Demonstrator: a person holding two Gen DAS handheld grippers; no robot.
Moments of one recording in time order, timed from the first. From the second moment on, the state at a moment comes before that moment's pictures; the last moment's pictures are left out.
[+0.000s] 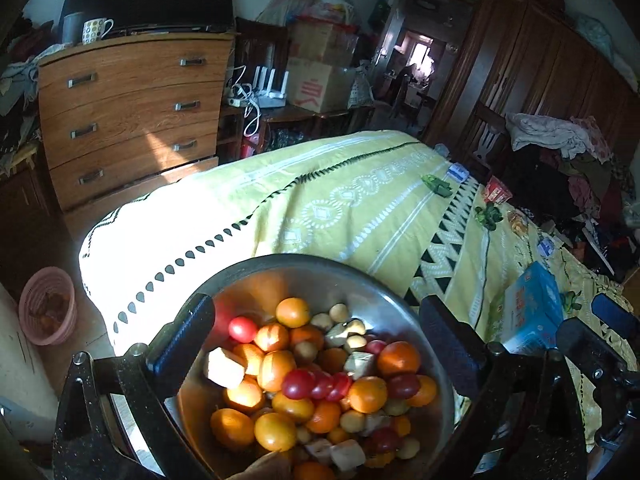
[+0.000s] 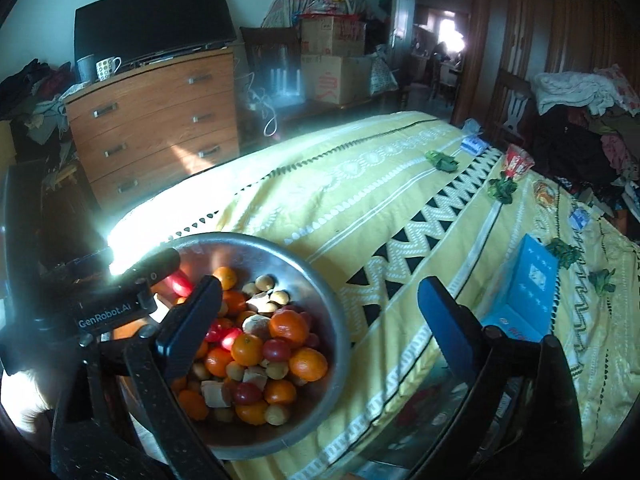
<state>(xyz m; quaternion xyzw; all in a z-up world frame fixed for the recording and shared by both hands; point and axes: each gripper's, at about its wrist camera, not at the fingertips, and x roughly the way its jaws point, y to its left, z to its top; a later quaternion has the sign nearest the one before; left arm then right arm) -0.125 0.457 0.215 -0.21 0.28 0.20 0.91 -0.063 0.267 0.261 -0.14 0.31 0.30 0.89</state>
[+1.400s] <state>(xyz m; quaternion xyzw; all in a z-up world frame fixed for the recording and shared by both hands) 0.017 -0.038 0.001 0.03 0.46 -0.06 0.89 -0.005 -0.192 0.019 0.04 0.47 -0.03 0.88</state>
